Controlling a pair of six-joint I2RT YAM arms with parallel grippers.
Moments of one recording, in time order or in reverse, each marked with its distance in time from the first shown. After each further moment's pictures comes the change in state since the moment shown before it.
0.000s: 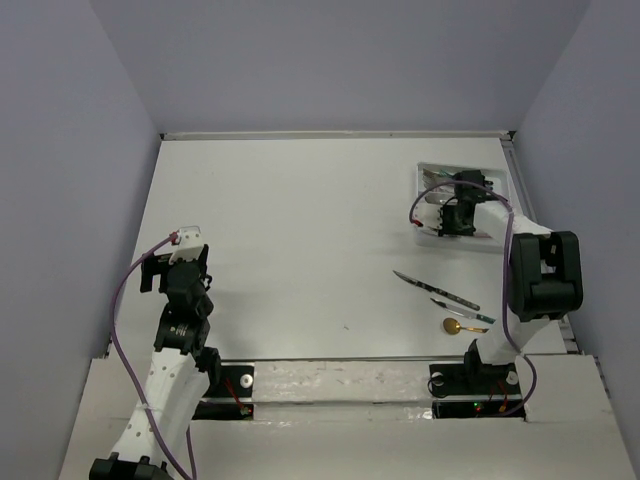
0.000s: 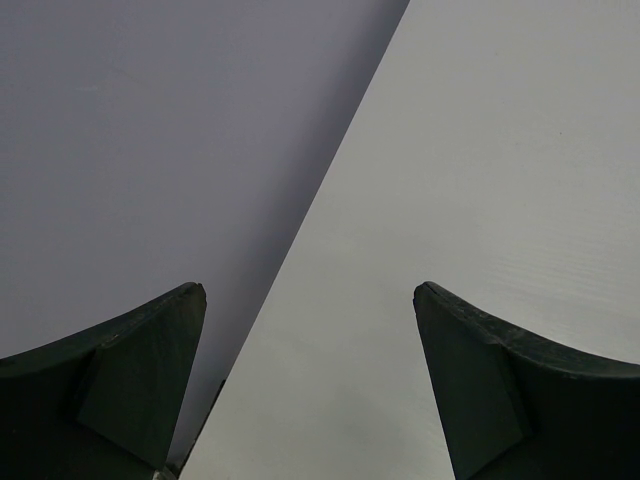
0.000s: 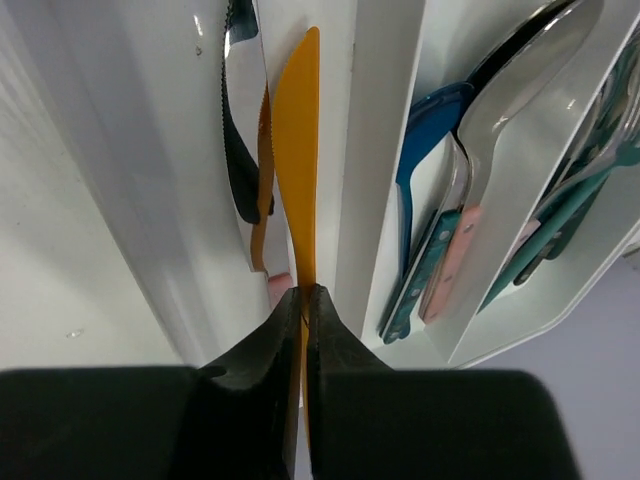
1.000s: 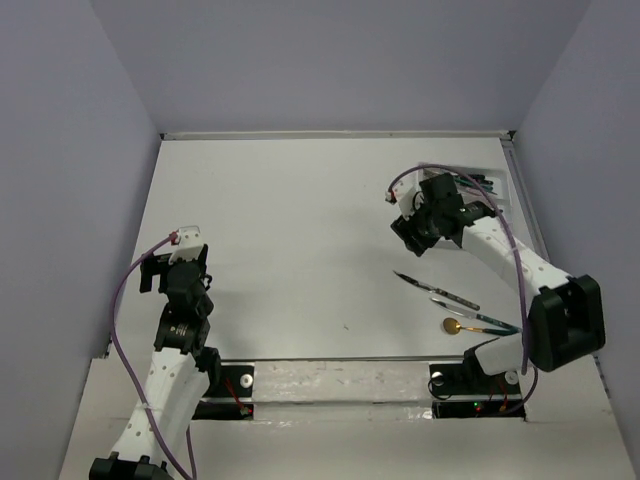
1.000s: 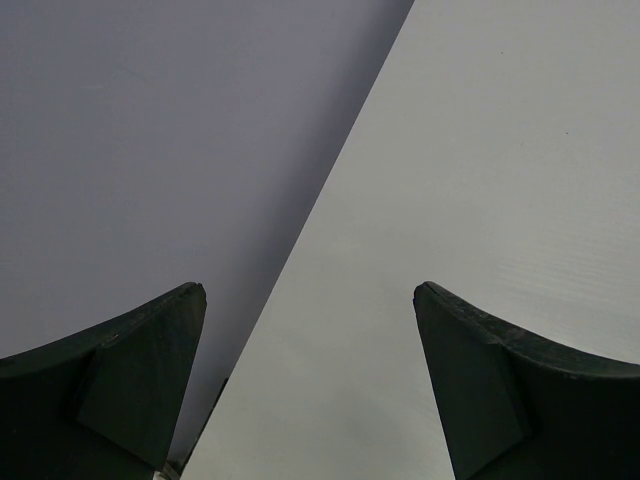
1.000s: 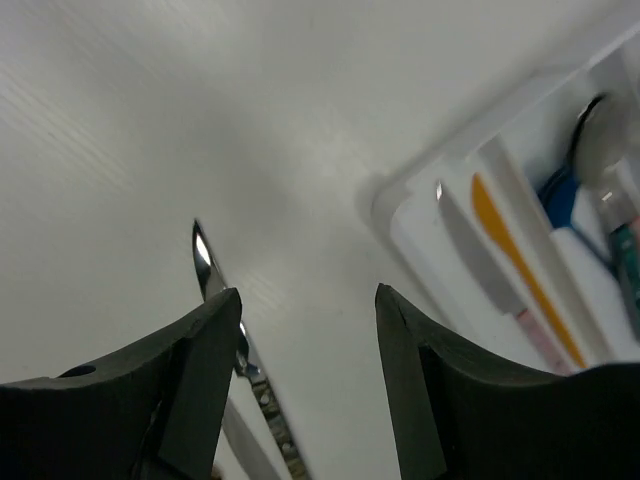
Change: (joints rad) left arm 0.000 0.003 0.000 0.004 -0.011 0.002; right arm 0.322 -0.355 0.016 -0.101 -0.172 0.984
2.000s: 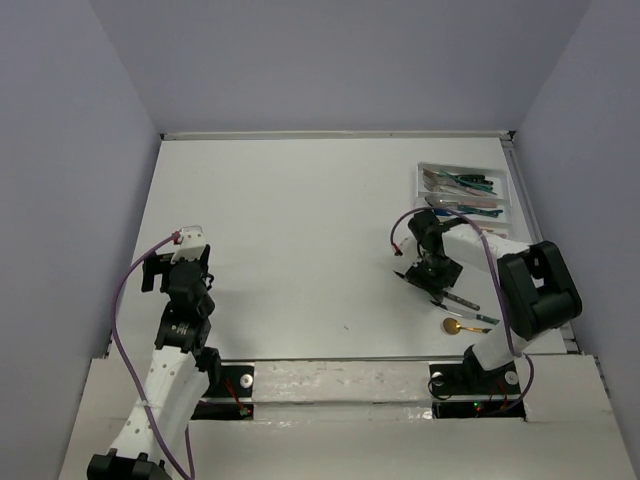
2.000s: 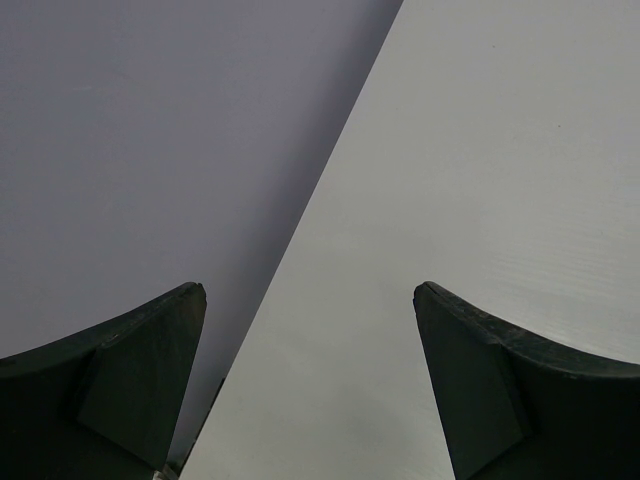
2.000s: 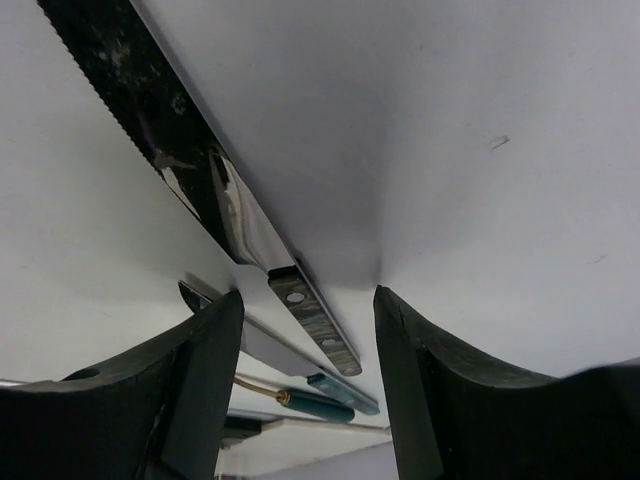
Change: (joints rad) left arm -0.013 0.020 -0.002 0.003 -0.004 0.000; right arm 0.000 0.259 -0.206 -0.243 0.309 -0.003
